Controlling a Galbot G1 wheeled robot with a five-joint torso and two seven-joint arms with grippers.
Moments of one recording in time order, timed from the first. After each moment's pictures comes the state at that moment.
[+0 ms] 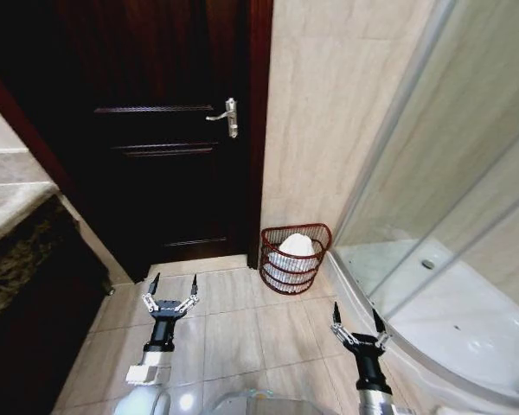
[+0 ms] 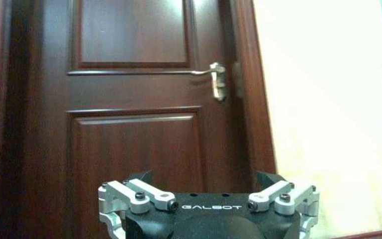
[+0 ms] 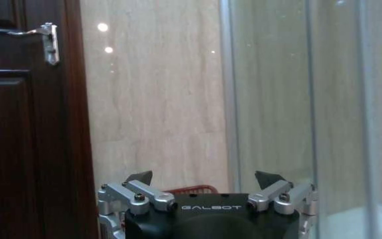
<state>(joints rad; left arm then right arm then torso) 1.82 -1.52 -0.65 -2.11 -0.03 -0.49 0.04 -2.01 1.48 0.52 2.16 0.12 0.45 0.12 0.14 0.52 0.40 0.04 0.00</state>
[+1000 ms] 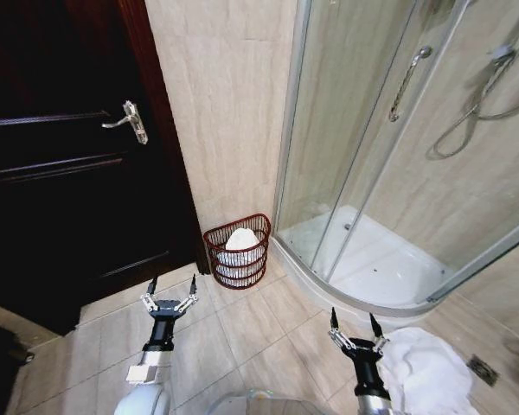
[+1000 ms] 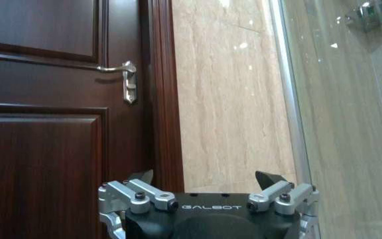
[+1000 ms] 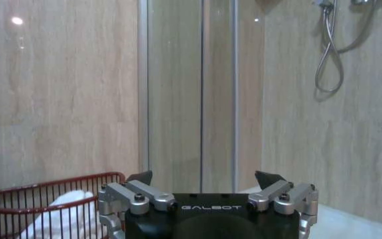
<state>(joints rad) 1.81 -1.52 -0.65 -2.10 -0.03 -0.50 0.02 -2.01 1.48 0.52 2.13 0.06 0.42 0.15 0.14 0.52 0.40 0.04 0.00</state>
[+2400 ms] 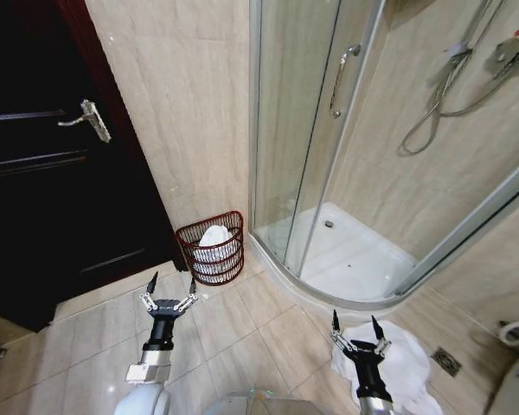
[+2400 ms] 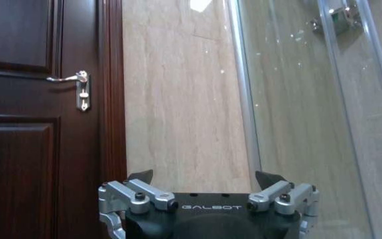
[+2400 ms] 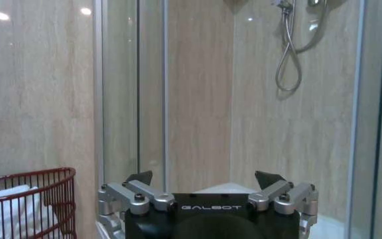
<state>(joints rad) 1.81 -1.52 -0.66 -2.10 -0.03 -0.50 0.02 -2.01 1.47 0.53 2.11 0.06 0.44 0.17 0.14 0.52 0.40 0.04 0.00</state>
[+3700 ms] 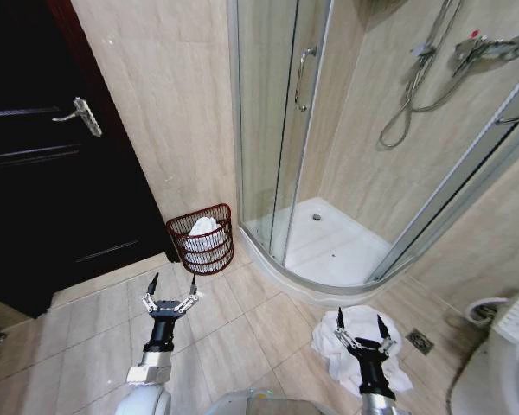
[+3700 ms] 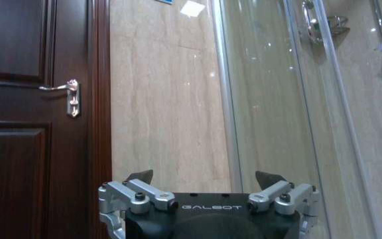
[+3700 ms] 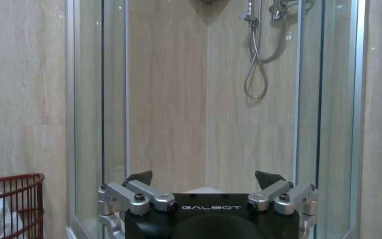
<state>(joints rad) 1.81 -1.52 -0.65 -2.10 -0.03 -0.51 0.02 -1.98 1.48 0.55 2.11 0.06 0.45 0.20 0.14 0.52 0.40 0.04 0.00</state>
